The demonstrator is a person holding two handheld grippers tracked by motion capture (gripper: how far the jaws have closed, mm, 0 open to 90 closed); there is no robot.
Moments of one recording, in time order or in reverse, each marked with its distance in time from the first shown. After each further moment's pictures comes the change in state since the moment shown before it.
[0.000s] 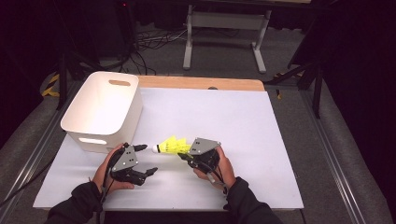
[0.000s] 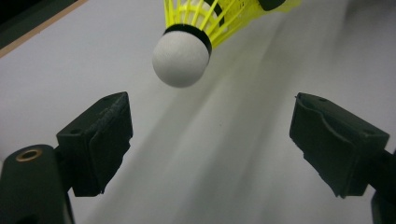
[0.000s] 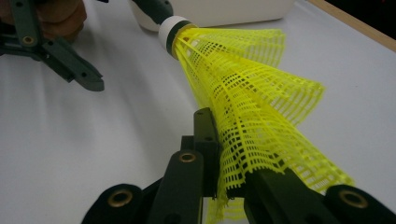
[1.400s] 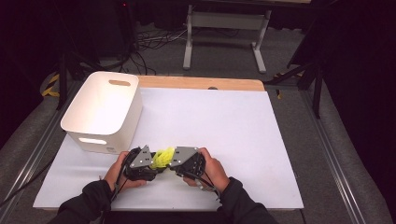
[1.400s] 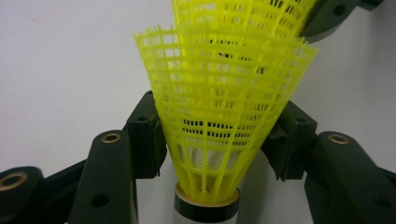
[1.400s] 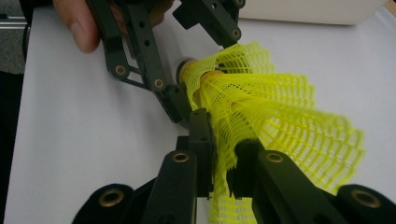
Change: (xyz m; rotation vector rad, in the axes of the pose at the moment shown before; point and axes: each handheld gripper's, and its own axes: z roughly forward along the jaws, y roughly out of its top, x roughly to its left) left arm -0.007 0.013 0.034 0.125 -0.070 0.011; right arm 0.030 0.027 0.014 0.126 0.097 -0.195
